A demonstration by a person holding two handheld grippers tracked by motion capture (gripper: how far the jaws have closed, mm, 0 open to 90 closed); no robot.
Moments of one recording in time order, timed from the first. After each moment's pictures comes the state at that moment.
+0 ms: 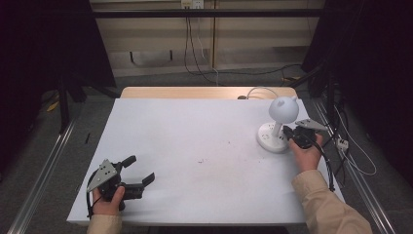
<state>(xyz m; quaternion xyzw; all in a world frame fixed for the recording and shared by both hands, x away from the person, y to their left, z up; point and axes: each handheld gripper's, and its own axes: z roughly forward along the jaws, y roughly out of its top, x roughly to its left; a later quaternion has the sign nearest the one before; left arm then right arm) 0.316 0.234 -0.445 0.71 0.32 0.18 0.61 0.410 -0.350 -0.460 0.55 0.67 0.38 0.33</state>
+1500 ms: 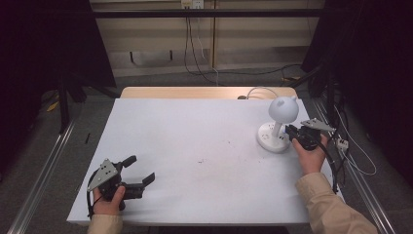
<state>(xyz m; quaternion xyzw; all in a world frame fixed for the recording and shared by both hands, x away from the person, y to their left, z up) 0.318 0.234 -0.446 0.70 0.32 0.18 0.61 0.401 -0.356 -0.450 0.56 0.65 0.40 0.33</state>
